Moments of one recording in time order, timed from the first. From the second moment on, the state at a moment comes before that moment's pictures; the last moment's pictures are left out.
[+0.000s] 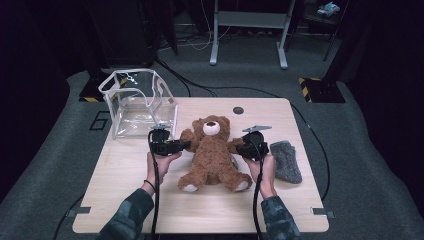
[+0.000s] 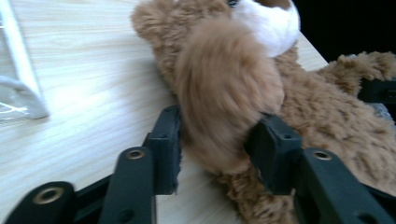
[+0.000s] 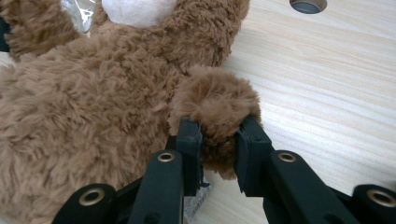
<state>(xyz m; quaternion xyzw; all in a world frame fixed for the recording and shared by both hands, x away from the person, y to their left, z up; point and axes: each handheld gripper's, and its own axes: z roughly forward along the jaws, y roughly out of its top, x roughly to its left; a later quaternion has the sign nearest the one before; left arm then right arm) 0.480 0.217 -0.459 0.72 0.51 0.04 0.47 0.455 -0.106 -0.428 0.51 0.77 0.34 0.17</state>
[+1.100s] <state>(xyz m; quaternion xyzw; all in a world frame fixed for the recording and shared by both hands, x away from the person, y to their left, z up) 0.461 0.201 -0.418 0.73 0.47 0.10 0.49 0.447 -0.111 -0.426 0.51 0.76 0.35 0.17</state>
